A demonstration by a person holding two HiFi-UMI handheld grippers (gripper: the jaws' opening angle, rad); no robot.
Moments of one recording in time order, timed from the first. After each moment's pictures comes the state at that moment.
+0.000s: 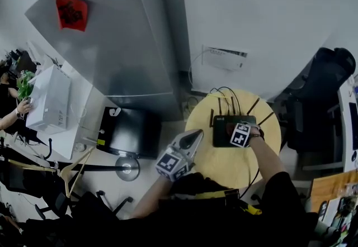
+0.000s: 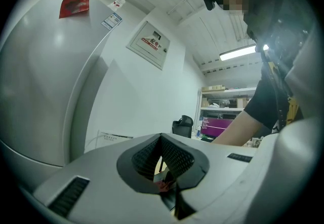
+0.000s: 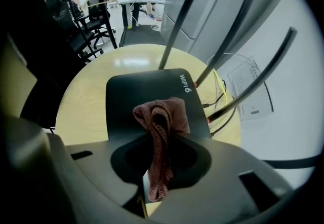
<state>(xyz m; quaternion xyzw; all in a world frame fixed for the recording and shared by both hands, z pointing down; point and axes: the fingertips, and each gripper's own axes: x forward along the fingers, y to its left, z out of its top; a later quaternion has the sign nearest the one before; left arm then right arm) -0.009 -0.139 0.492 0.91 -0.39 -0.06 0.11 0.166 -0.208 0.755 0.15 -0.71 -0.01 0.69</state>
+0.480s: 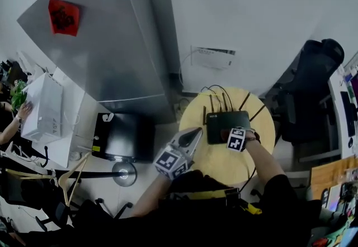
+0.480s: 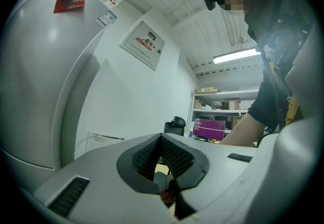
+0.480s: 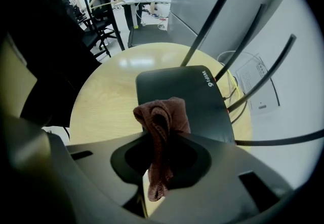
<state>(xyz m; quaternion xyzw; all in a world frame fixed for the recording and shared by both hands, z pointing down) 0.006 -0.130 0.487 0.93 -0.34 -0.06 0.11 0.168 -0.153 0.756 0.13 -0.71 0.01 0.69</state>
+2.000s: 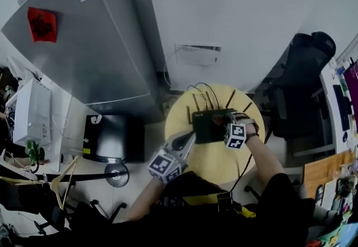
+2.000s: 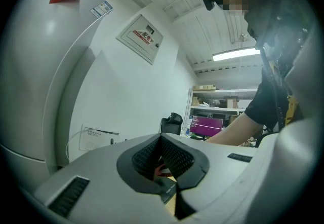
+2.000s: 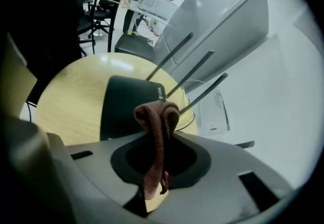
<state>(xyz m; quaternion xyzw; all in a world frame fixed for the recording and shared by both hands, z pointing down) 0.049 -0.124 0.497 0.94 -0.33 -0.04 0.12 0.193 -0.218 0.684 0.23 -0.74 -0.19 0.61</state>
